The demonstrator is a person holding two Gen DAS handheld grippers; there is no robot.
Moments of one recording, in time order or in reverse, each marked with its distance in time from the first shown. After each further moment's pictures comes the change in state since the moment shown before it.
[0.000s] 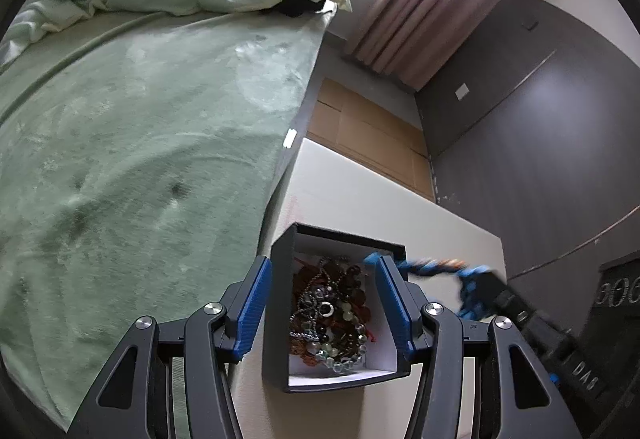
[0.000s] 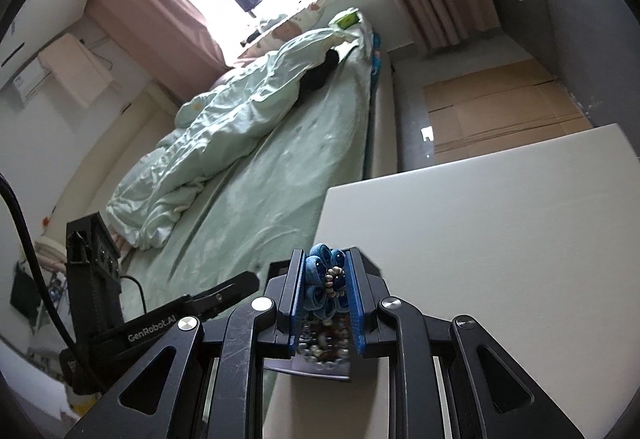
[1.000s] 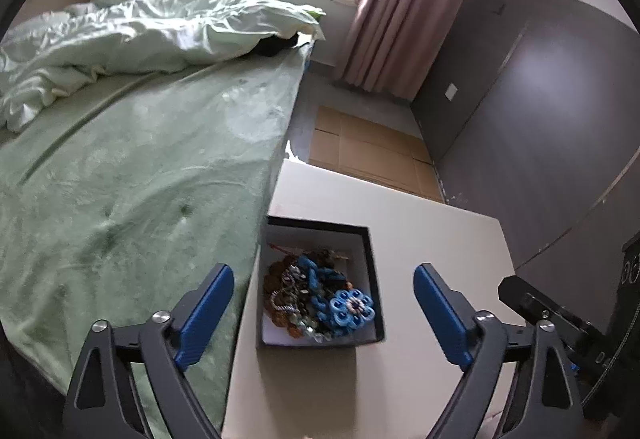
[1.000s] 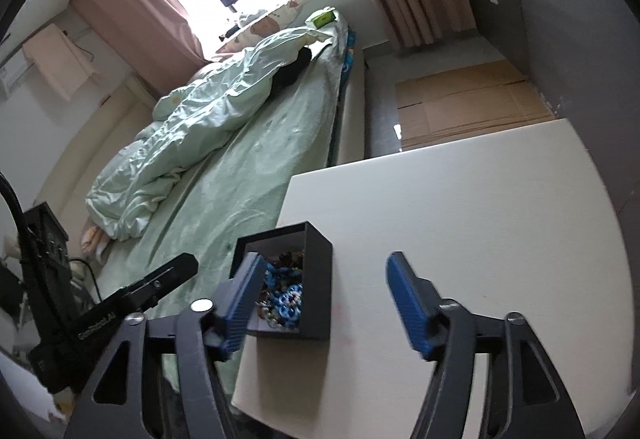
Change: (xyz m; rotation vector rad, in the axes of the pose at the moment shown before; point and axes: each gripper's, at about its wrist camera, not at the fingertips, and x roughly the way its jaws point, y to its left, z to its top) left arm -0.042 -0.057 -0.041 0.184 -0.117 0.088; right arm -0.059 -0.019 -0.014 -0.012 -0.019 -0.143
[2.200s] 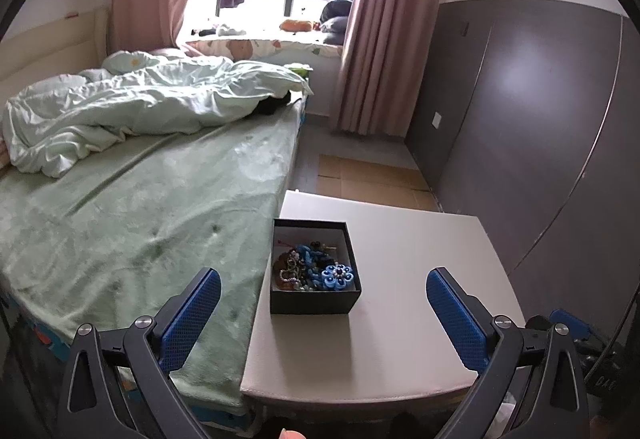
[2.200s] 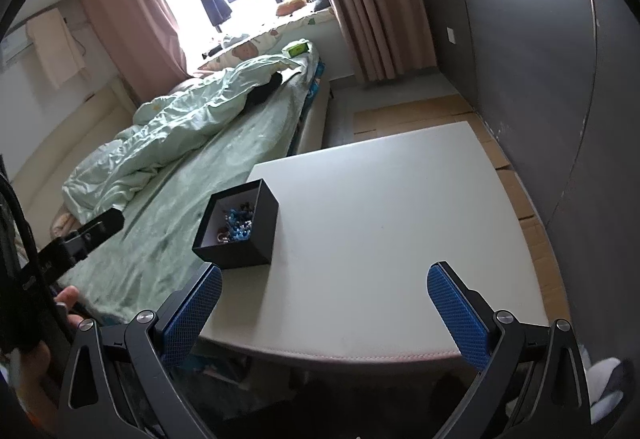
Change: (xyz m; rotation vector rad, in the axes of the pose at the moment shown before) left arm -0.097 -0.030 -0.060 0.116 -0.211 0.067; right arm -0.107 -0.022 -0.076 -0.061 -0.118 -0.134
